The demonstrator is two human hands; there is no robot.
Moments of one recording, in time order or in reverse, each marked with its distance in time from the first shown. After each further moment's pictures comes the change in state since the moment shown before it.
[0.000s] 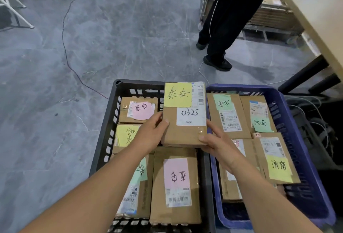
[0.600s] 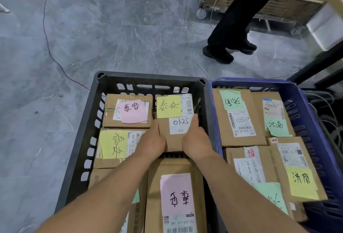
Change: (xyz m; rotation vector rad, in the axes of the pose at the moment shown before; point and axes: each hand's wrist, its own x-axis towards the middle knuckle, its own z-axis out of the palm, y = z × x) left_hand 0.091 -0.078 0.044 0.249 -0.022 -0.166; right_hand 0.109 0.024 0.058 -0.869 0.202 0.182
